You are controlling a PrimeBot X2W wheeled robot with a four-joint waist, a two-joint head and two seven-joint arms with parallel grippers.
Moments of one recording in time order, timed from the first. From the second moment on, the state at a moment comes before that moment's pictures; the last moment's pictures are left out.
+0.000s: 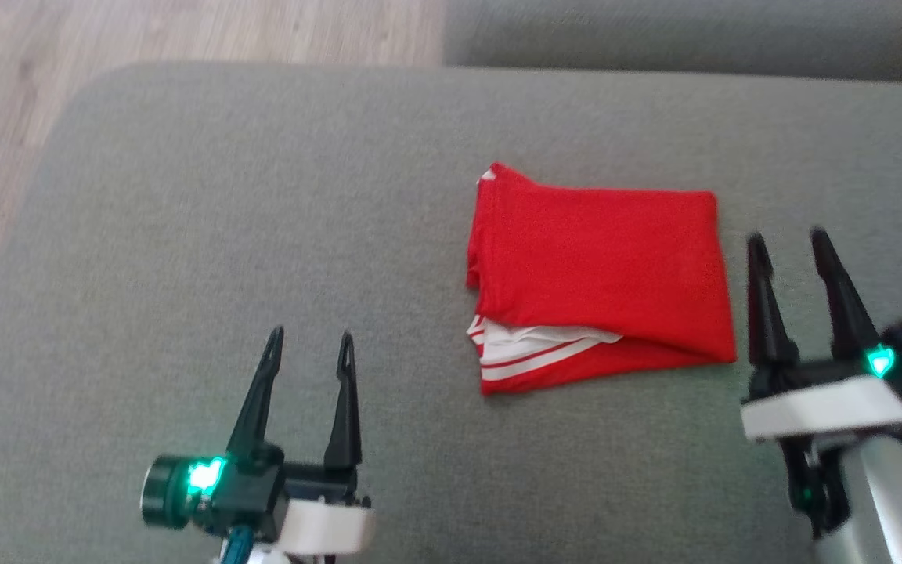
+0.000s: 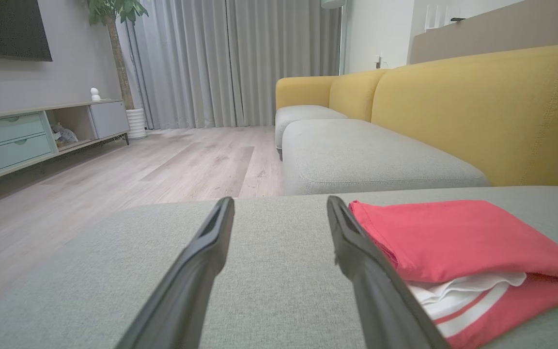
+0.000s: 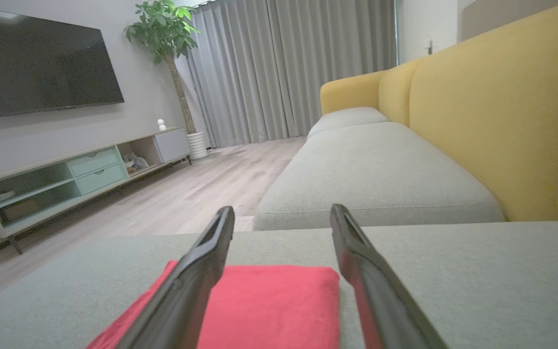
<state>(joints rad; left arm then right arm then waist) -0.01 0.06 -0.35 0.07 -0.09 0.18 -0.26 -0.13 -0.14 0.07 0.17 0.29 0.13 -0.24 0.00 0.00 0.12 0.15</state>
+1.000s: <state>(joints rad) 0.15 0.06 -0.27 0.12 -0.10 0.14 -0.26 0.13 -0.07 0.05 0.17 0.10 0.13 -0.25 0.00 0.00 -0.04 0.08</state>
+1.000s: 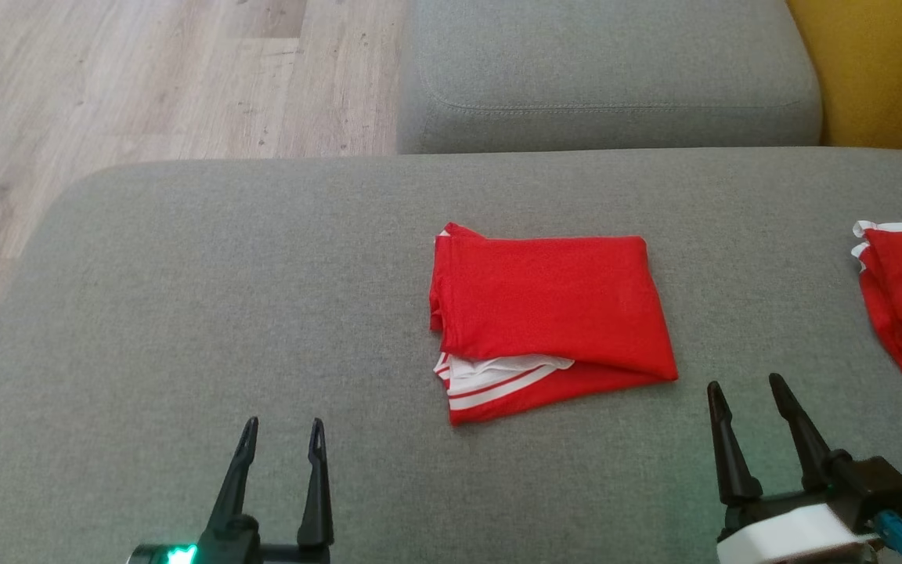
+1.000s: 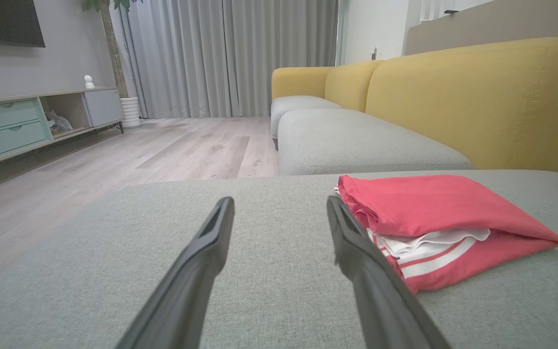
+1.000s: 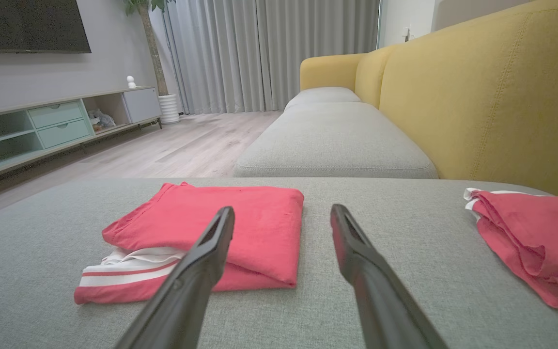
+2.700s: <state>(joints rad) -0.04 0.06 -0.35 0.10 -0.07 0.16 -0.26 -0.54 -0.19 0.24 0.80 0.44 0.13 -0.03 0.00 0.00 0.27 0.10</state>
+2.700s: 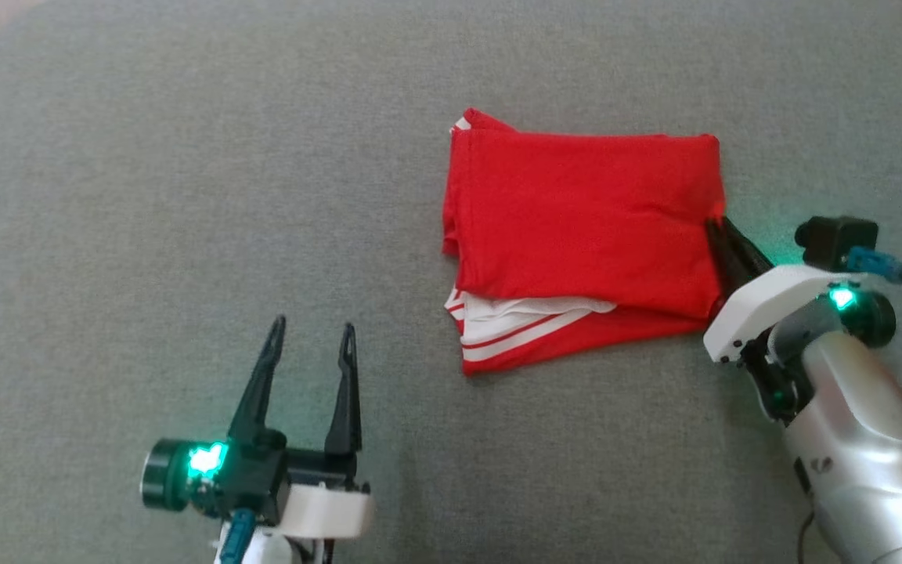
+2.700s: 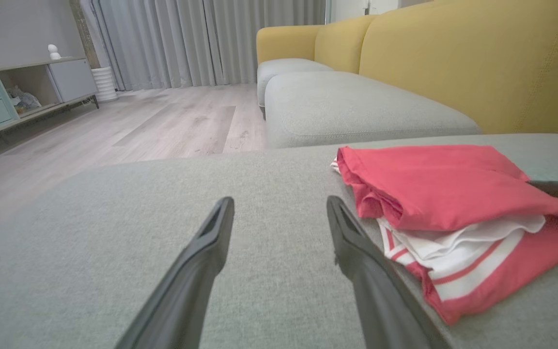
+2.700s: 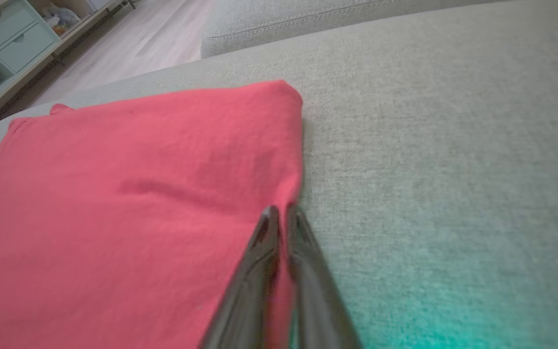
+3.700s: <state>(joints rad) -0.24 0.05 -0.35 0.00 -0.05 0.15 -0.26 -0.56 -0.76 -0.13 0.52 0.33 0.13 0.01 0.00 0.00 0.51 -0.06</state>
